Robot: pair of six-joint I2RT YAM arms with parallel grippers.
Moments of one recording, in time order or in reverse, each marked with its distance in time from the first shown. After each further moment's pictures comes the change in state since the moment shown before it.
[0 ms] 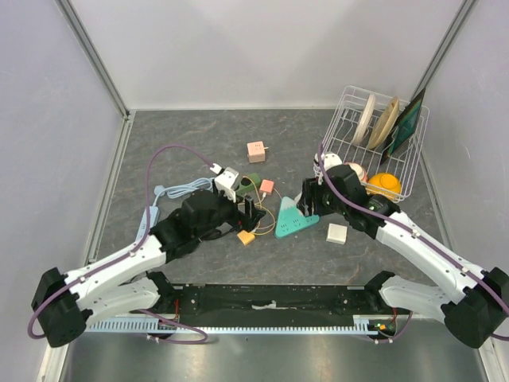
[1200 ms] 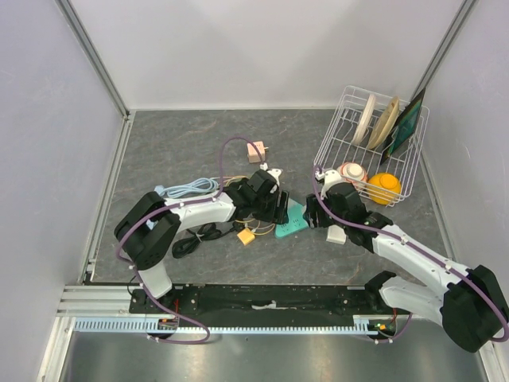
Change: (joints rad) left arm -0.003 0.814 0.422 -0.204 0.112 -0.263; right arm -0.064 -0.020 -0.331 0.293 0.026 -0.166
